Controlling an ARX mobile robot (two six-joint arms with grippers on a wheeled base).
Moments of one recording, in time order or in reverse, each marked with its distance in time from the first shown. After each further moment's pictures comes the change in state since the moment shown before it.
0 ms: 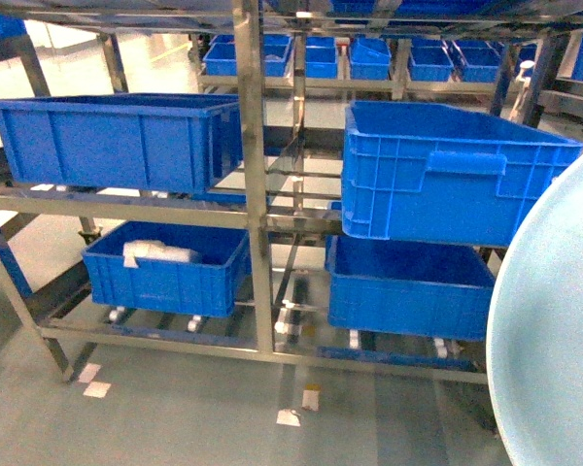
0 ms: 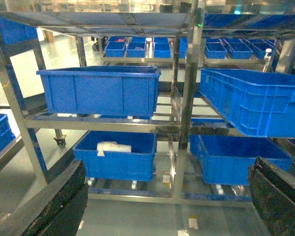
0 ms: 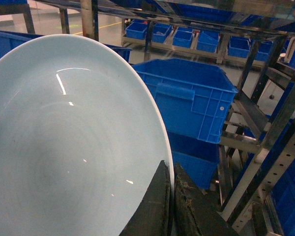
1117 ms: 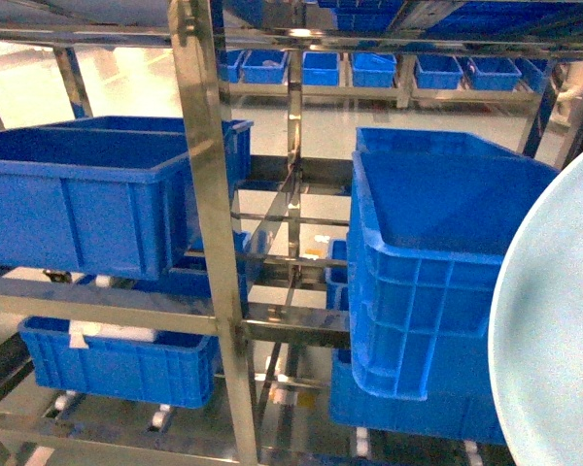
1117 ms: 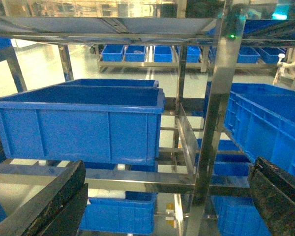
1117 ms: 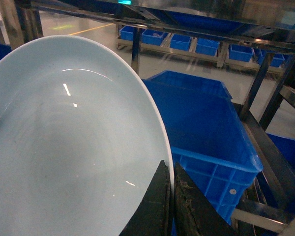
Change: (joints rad) left arm 0.000 0.000 0.000 0.003 0.000 0.000; right arm 0.000 0.000 0.000 0.002 0.000 0.000
